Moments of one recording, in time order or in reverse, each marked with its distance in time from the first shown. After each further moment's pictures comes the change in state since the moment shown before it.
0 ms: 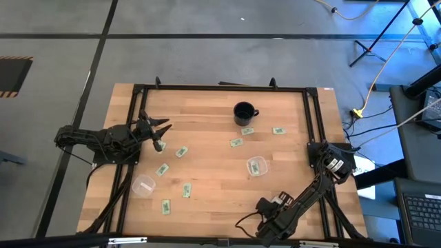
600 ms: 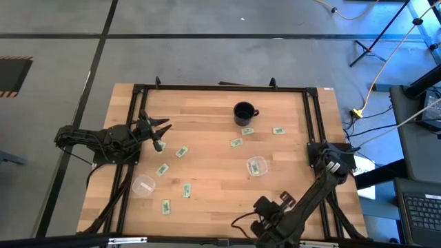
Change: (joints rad) left arm 0.000 0.000 0.000 0.000 0.001 0.000; right arm -0.016 -0.004 0.516 -0.448 0.255 0.155
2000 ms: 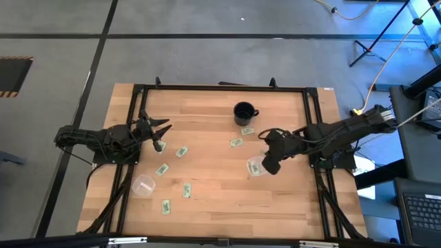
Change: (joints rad) left arm 0.000 0.000 0.000 0.003 0.007 -0.022; right arm -0.551 -0.946 -0.990 0.679 -0.118 -0.738
